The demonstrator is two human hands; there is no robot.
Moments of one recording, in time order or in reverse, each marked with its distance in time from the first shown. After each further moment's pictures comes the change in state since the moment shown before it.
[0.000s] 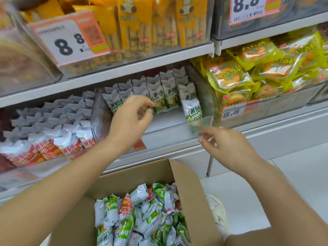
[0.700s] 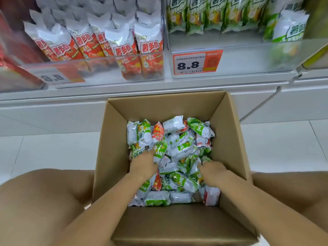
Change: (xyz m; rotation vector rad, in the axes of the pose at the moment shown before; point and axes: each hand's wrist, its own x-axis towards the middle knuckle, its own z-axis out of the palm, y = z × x) left_hand -0.319 -0.159 0.053 0.233 -0.894 -0.784; right_hand -0.107 -0.057 0.274 -0.583 -1.161 -0.168
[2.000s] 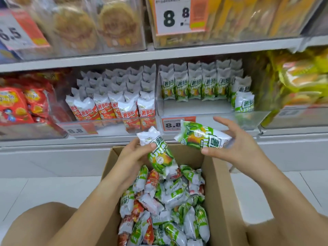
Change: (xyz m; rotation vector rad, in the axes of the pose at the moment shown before) left_hand -0.082 0.086 -0.176 -1.517 0.203 0.367; right_hand -0.195 0.078 -0.153 1.239 1.005 -0.231
